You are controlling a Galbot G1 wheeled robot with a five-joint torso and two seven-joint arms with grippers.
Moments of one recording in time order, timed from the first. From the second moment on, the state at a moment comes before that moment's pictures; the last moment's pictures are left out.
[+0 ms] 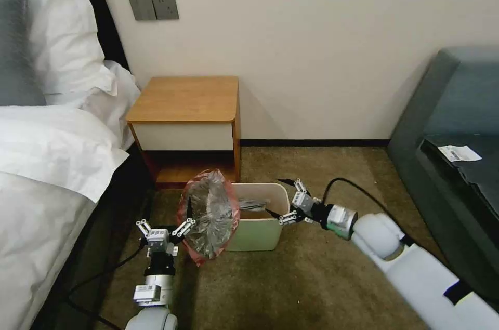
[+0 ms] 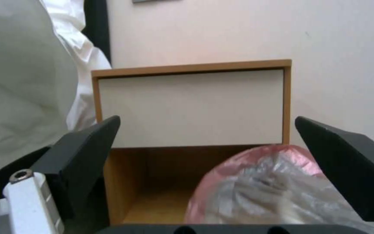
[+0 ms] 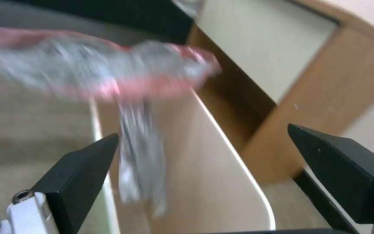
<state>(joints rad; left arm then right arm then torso) 1.59 -1.55 -0.57 -1.82 0.01 -0.52 -0.02 -0.96 0.91 0.12 1.65 0.20 0.17 -0.73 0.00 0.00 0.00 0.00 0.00</state>
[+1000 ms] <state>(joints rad) 1.58 -1.28 -0.41 -2.12 -0.52 0.15 -0.17 -1.04 1.07 0.10 1.68 0.34 0.26 -0.44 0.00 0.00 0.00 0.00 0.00</state>
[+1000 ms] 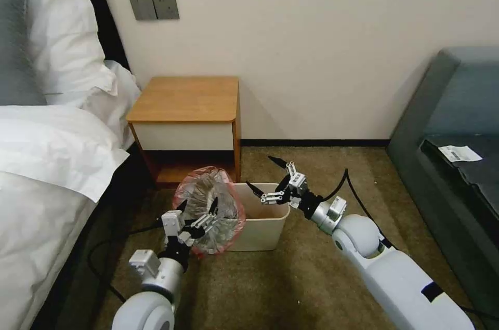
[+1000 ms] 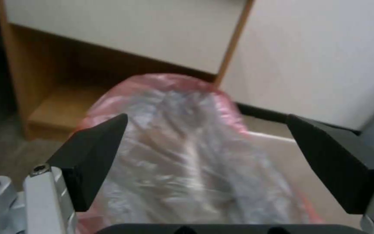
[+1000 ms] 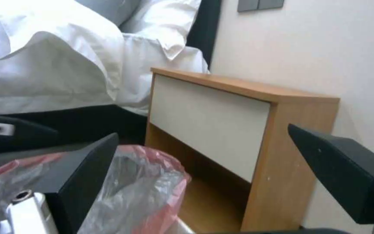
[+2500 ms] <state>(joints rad) 1.41 -1.31 -0.42 -1.99 -0.51 0.42 -0.21 -1.12 1.11 0.13 1.70 0.33 0.30 -0.45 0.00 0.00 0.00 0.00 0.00</state>
